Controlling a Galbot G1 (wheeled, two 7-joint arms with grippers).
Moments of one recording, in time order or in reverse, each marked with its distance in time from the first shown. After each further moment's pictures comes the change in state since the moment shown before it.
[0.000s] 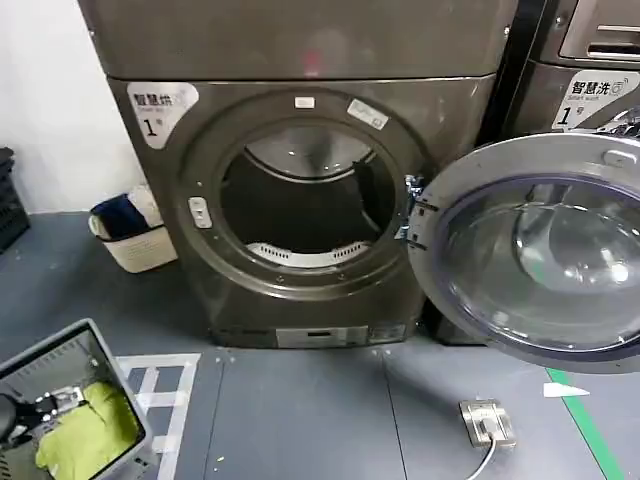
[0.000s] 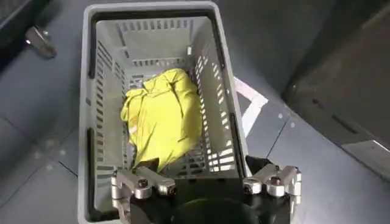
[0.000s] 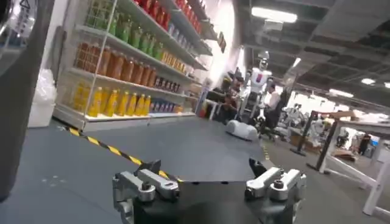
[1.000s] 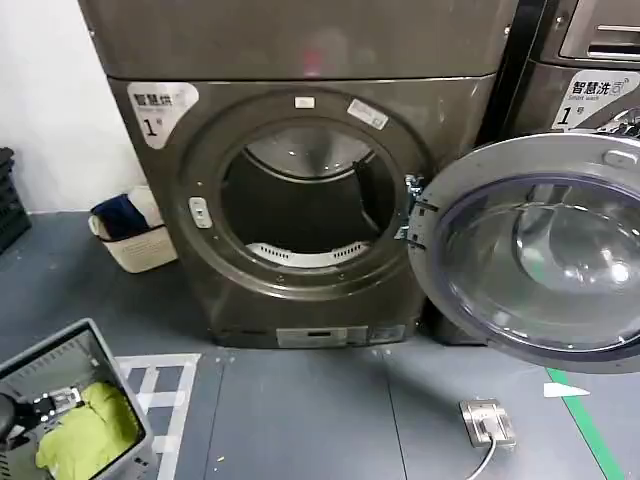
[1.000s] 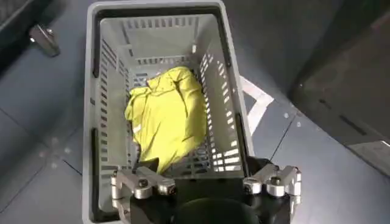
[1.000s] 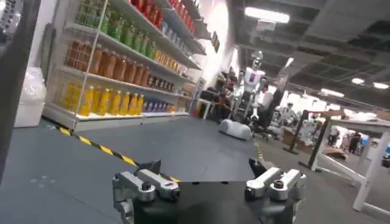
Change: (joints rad) left arm 0.004 0.014 0.008 0.024 -0.003 0.000 0.005; right arm -0.004 0.002 0.010 -0.010 0.003 0.010 0.015
